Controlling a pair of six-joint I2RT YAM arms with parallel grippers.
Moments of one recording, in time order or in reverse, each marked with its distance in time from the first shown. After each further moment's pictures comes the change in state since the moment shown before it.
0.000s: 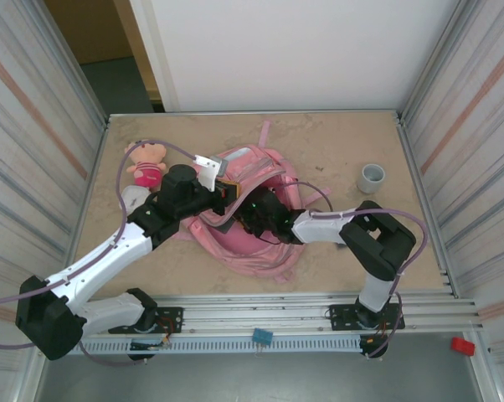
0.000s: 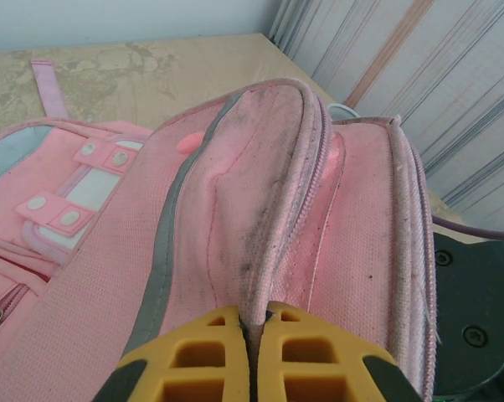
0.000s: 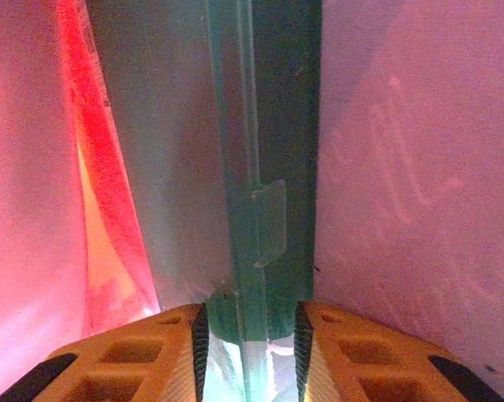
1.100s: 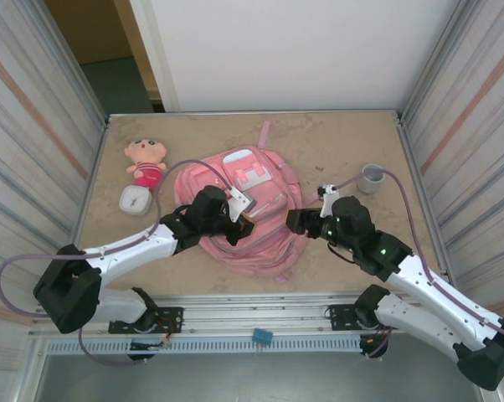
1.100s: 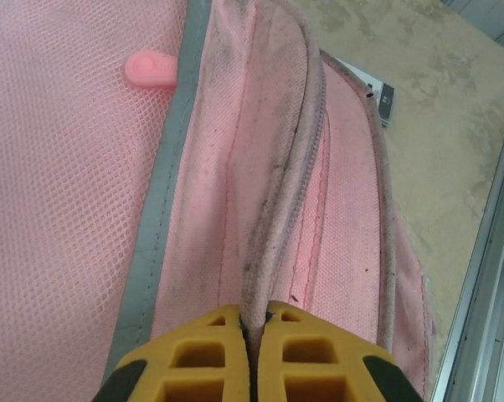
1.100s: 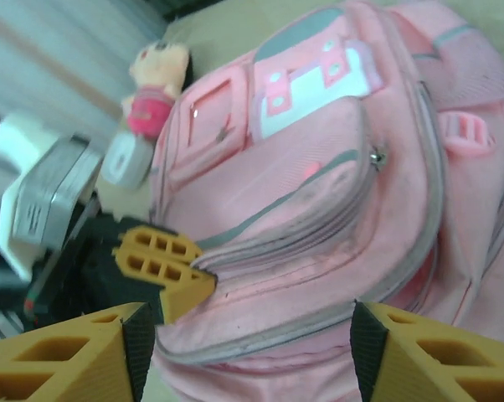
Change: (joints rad) left arm -0.121 0.187 -0.137 0.048 0.099 0.201; right arm -0.122 -1.011 -0.209 -0.639 0.052 -0.953
